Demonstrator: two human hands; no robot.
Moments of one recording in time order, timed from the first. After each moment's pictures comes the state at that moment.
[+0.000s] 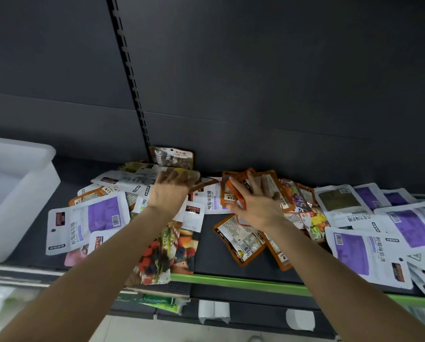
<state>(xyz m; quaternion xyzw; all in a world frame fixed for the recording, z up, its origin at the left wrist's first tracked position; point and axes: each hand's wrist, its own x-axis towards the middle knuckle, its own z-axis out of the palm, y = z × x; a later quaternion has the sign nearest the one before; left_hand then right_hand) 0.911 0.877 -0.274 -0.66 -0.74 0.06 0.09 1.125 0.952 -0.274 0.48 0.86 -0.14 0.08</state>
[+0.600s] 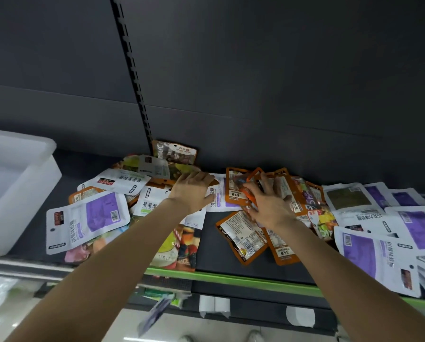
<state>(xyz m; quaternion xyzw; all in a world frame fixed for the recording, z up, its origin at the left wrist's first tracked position) 0.931 0.902 -0.276 -0.69 -0.72 0.04 -0.08 1.134 0.963 -0.281 0.51 0.84 -0.12 0.10</state>
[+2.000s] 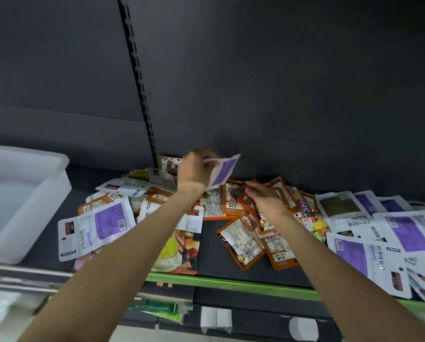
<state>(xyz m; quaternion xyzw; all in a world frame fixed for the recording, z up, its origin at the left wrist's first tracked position) 0.942 0.913 -0.209 -0.55 -0.75 -0.35 -0.09 1.119 0.954 -0.243 0.58 0.66 -0.45 -0.15</state>
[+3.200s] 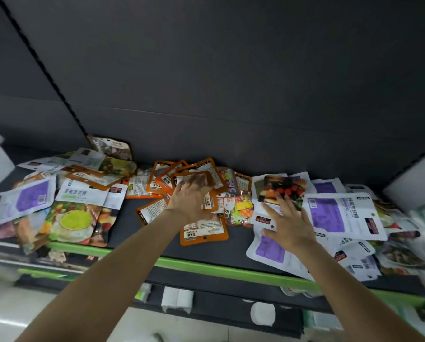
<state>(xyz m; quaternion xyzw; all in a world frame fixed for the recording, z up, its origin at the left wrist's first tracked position) 1.159 0.936 -0.270 -0.66 -0.75 0.04 -0.12 1.411 0.998 -0.289 0.50 0.85 -0.05 0.16</state>
